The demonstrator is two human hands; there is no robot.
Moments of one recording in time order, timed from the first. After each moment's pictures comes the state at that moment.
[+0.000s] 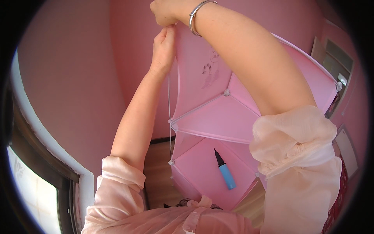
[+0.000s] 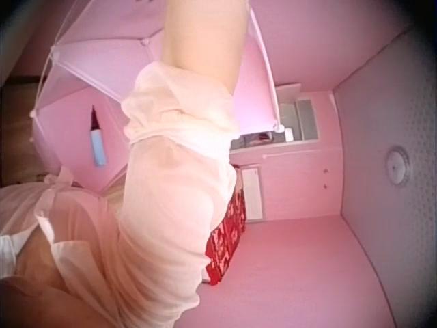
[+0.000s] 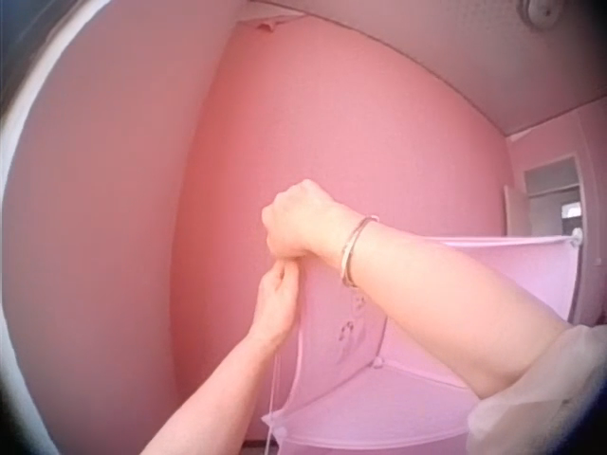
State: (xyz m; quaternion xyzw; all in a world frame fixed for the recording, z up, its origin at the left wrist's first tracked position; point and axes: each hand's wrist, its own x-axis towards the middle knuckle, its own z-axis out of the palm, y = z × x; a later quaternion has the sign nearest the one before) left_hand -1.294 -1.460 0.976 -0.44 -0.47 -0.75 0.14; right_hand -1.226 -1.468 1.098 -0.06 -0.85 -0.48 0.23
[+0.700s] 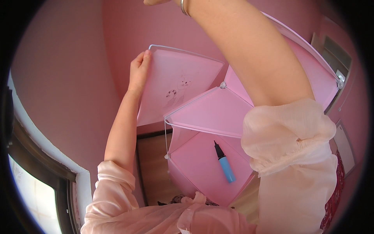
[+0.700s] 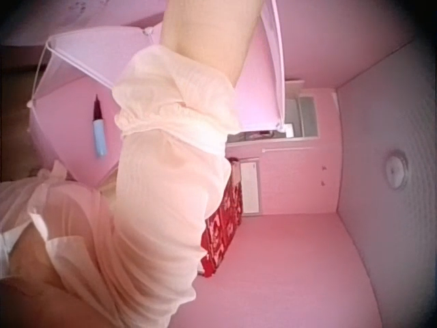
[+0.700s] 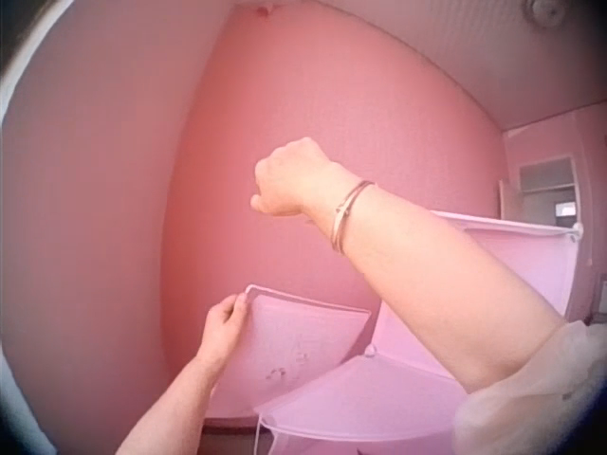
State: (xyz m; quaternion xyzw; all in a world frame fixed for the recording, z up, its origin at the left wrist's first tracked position) left_hand -1.345 -1.485 0.882 -0.38 -0.59 -0.70 0.13; right_hand -1.231 -1.455 1.102 -0.04 -0.83 -0.45 0.31
